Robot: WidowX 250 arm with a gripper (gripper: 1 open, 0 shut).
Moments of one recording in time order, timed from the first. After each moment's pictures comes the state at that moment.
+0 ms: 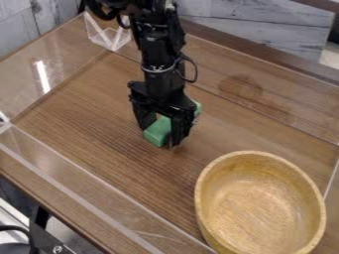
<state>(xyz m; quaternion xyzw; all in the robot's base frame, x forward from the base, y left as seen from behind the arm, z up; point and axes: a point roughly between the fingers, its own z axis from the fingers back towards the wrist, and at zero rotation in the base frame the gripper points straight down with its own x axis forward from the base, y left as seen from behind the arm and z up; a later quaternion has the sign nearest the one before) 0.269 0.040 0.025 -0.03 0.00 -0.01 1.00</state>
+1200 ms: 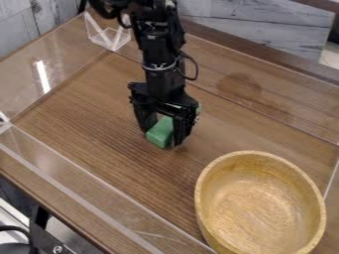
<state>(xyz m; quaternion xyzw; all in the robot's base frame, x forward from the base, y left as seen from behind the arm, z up) 0.269 0.039 0.025 -0.05 0.02 0.02 1.00</state>
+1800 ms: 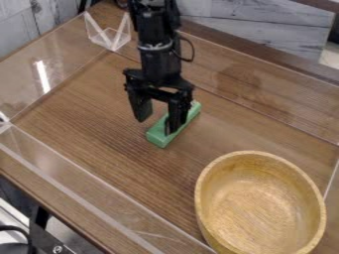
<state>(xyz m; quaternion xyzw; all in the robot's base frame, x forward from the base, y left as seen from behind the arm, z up) 0.267 0.048 0.050 -0.07 0.05 0.02 1.00</state>
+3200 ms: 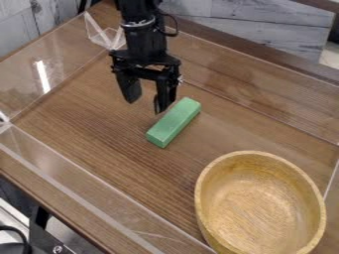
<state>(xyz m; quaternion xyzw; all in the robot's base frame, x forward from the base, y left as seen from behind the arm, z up) 0.280 0.071 0.061 -0.08 0.03 0.05 1.00</state>
